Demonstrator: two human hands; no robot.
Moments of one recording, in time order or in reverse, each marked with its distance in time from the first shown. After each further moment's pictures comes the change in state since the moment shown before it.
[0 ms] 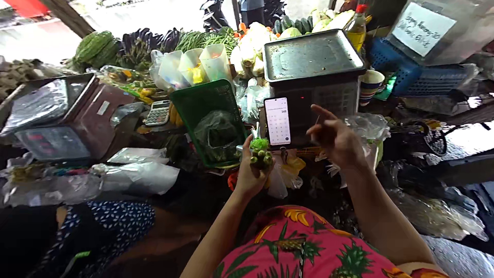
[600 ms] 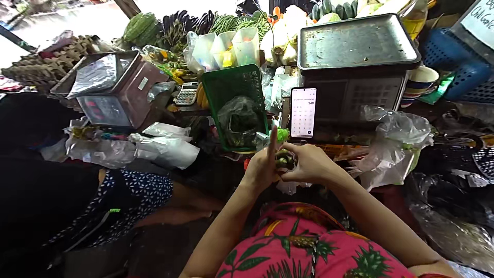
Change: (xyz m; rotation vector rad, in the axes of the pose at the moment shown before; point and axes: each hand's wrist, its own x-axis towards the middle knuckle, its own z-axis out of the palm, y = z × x) left_hand -0.021 0.012 -0.018 0.689 -0.087 0.145; right_hand -0.002 0.032 0.081 -1.154 -0.598 0.094
